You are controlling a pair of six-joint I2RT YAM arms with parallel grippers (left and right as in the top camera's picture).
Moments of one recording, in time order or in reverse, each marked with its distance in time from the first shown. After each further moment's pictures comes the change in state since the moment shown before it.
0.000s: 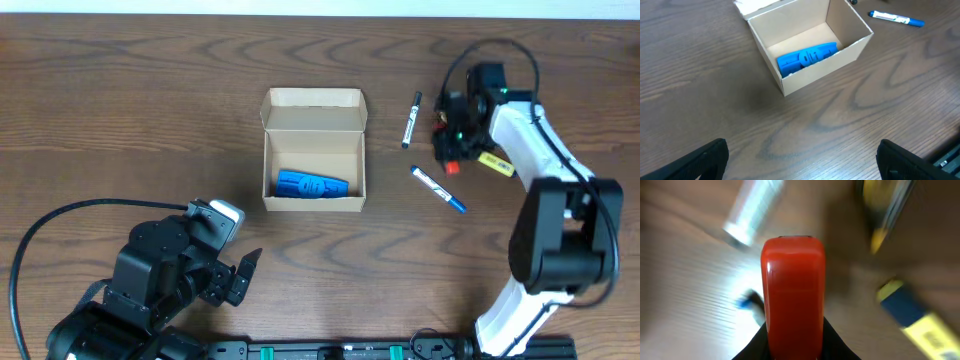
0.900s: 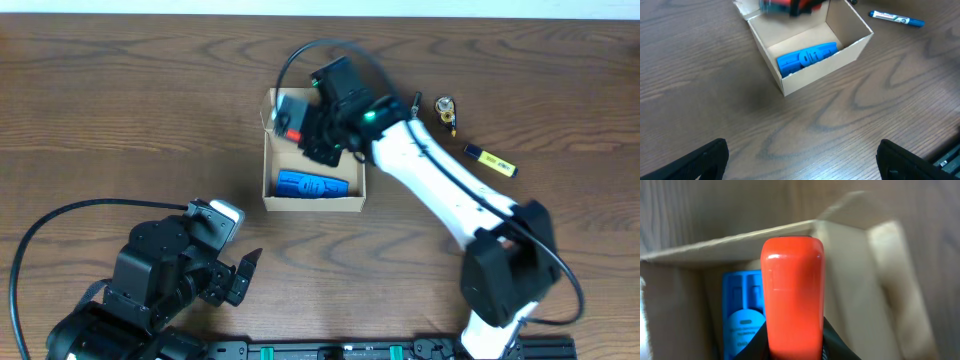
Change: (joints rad) left arm 0.000 0.000 0.000 0.000 0.000 0.000; right arm 0.599 0.003 0.129 0.196 -0.110 -0.481
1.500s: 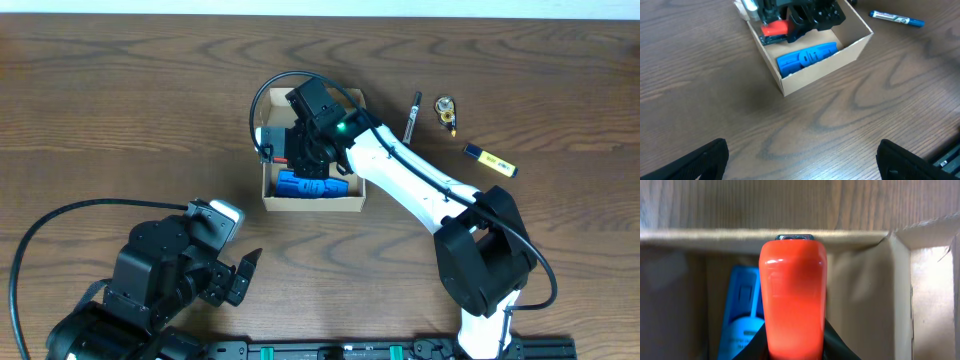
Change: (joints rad) left arm 0.000 0.000 0.000 0.000 0.000 0.000; right arm 0.055 0.078 -0.002 0.002 0.037 -0.170
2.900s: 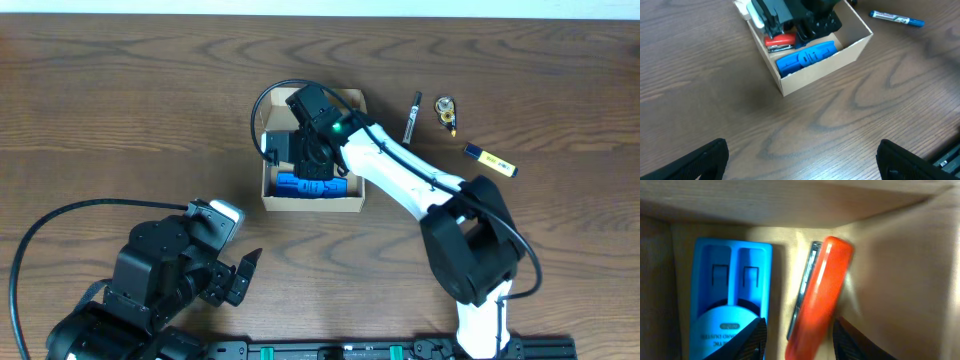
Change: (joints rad) left arm 0.000 0.000 0.000 0.000 0.000 0.000; right arm -0.011 0.058 -0.002 0.012 0.076 -0.025
